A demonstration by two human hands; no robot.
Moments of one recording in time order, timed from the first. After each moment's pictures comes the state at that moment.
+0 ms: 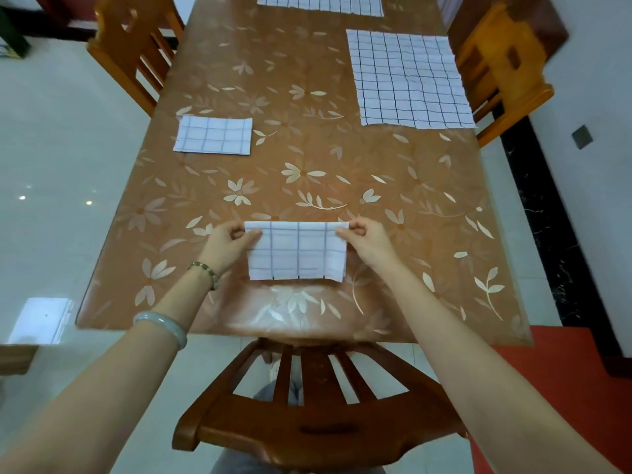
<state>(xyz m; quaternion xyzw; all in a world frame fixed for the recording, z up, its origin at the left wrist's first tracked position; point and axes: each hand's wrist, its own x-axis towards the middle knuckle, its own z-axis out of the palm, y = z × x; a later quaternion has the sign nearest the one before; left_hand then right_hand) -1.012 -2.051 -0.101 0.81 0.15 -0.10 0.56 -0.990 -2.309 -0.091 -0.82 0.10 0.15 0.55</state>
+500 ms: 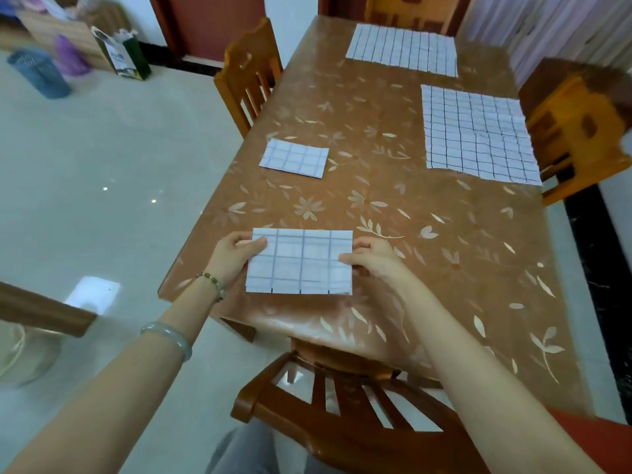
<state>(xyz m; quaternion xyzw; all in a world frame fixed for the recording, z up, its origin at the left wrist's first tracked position) -1.075 -1.962 -0.072 0.70 0.27 -0.03 0.66 -1.007 -2.224 -0.054 -0.75 0.04 0.29 0.59</state>
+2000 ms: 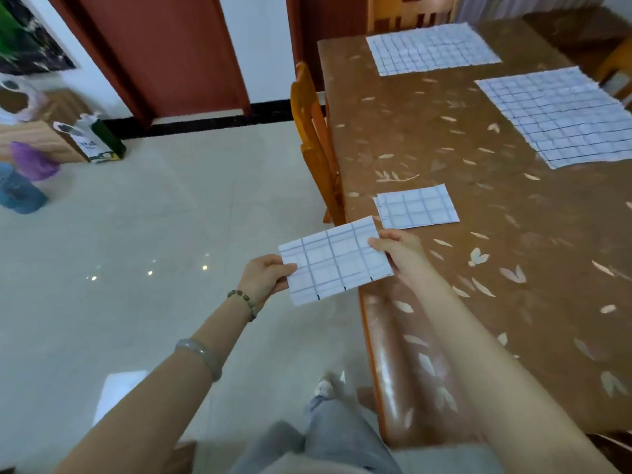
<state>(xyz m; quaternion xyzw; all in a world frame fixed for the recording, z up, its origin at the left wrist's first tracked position) -0.878 -1.569 -0.078 0.68 0.22 -0.17 0.67 -0.862 -1.824 -0.070 -0.65 0.23 0.12 0.72</state>
